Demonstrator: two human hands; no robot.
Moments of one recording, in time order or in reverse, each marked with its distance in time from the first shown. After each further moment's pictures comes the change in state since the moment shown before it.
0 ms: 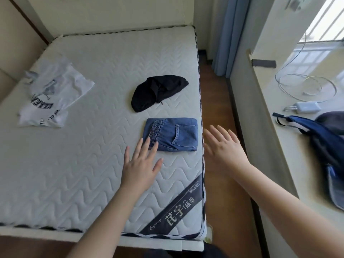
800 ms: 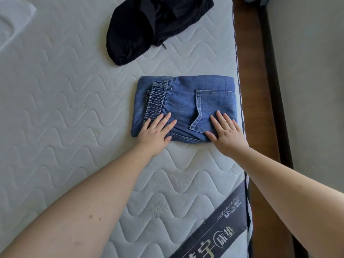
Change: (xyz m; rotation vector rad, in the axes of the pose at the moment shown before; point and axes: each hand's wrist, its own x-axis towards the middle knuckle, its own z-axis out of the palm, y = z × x) left_hand 0.270 -0.075 0.372 0.057 -0.284 0.270; right_hand 0.213 0.016 0.388 0.058 -0.359 0.145
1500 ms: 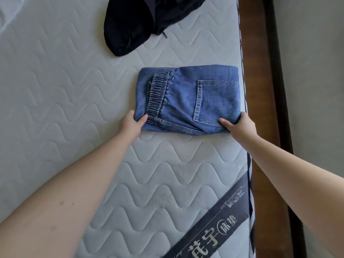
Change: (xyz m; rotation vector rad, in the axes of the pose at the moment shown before) left_hand -0.006 -0.067 -0.001 -1.010 0.143 -0.618; right_hand 0.001 0.009 -0.019 0.759 0.066 0.554
